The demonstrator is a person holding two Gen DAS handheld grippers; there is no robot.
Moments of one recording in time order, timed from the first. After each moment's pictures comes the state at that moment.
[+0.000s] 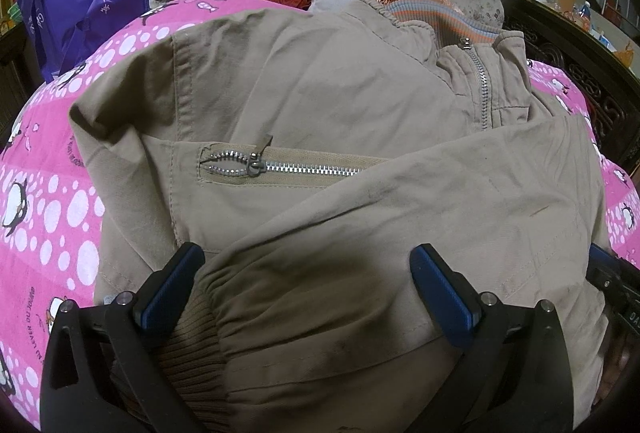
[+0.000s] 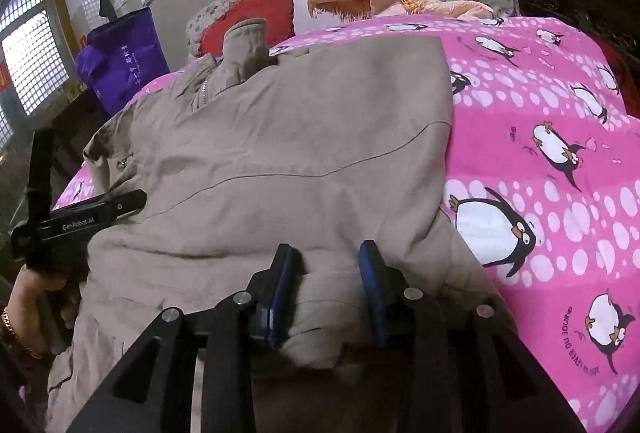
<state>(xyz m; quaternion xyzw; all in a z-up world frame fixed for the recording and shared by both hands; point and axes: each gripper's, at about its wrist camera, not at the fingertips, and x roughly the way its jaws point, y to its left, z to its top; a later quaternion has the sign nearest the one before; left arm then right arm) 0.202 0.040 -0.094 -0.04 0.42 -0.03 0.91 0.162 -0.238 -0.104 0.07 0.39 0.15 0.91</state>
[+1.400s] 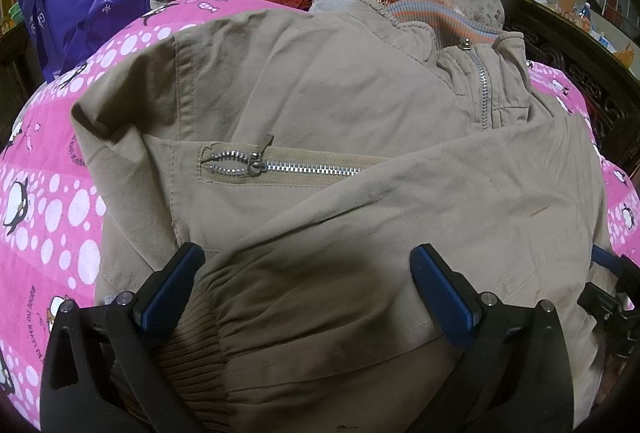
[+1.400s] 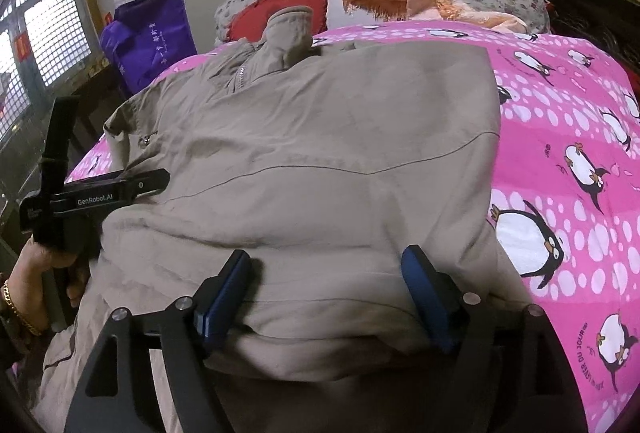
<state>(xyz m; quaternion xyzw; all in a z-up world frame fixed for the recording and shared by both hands) 0.201 0.040 -0.094 -0.04 0.42 -0.02 0.91 0.161 -0.217 -0.101 0.04 0.39 0.19 0.90</state>
